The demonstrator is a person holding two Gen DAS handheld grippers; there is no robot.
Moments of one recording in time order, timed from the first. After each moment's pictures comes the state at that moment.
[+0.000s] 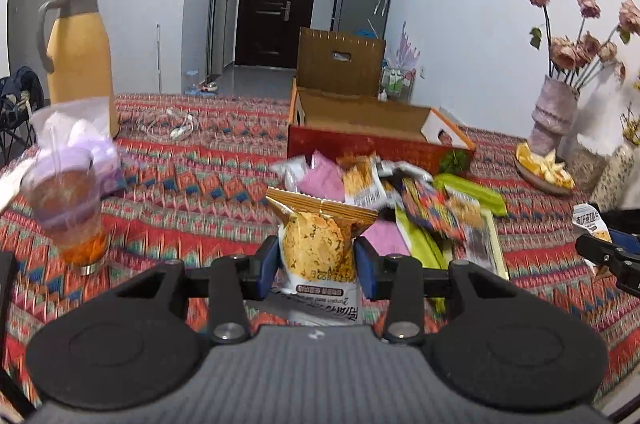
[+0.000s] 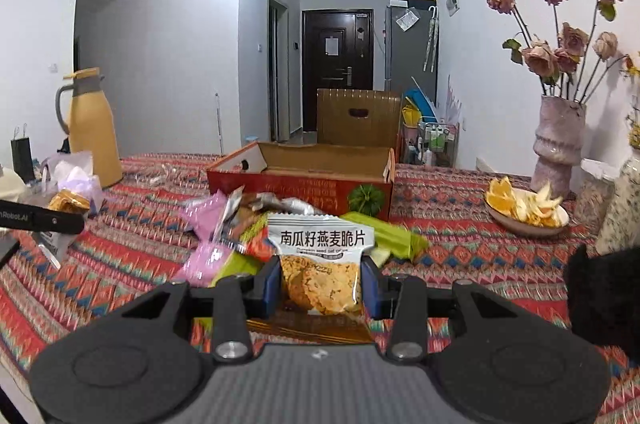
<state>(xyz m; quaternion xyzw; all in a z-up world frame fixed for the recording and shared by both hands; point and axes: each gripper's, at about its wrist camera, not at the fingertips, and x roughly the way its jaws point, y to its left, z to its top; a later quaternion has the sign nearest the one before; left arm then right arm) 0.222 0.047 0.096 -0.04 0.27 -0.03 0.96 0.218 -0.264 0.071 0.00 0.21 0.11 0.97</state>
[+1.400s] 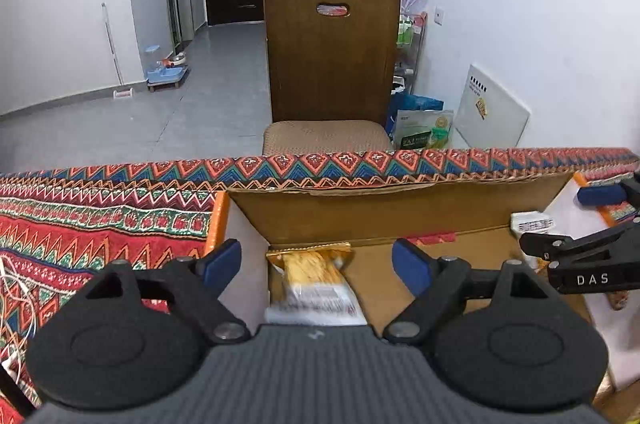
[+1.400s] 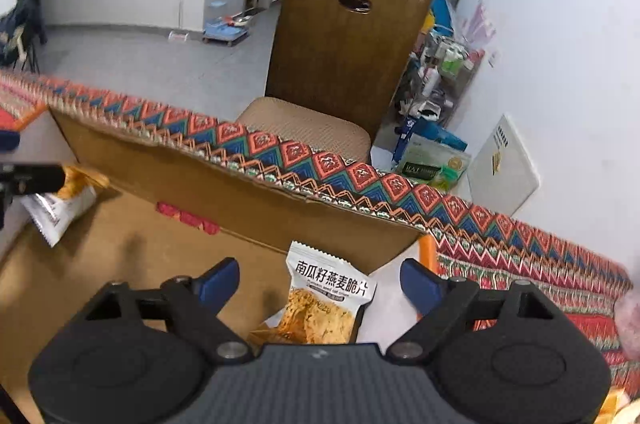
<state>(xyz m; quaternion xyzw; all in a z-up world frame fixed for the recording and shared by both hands) 0.711 0.005 0.049 0.01 0.36 -0.05 0.93 0.747 -0.197 0.024 -0.12 0.40 0.07 0.90</state>
